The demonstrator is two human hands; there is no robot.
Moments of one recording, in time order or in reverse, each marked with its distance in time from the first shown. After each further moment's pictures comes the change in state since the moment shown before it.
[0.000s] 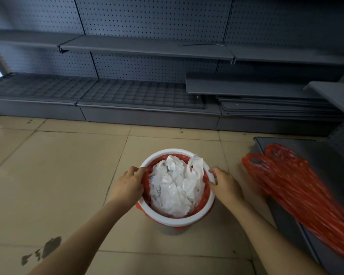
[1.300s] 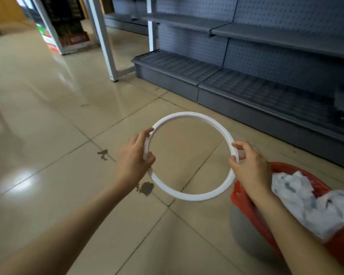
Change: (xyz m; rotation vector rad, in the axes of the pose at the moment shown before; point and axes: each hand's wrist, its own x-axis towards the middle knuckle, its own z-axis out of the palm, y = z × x) left_hand -0.160 -0.165 -0.091 -0.141 0.654 -0.441; right_hand -0.016 -0.228 0.085 0.271 0.133 -0.579
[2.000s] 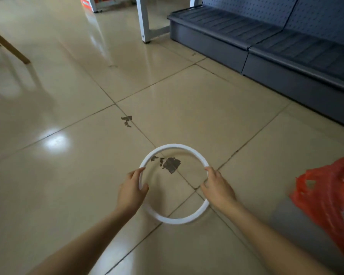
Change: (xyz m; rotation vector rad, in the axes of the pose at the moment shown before) left_hand -0.139 -0.176 0.105 0.046 -0.254 -0.609; right_hand -0.088 0.017 0.231 -0.203 -0.796 -0.024
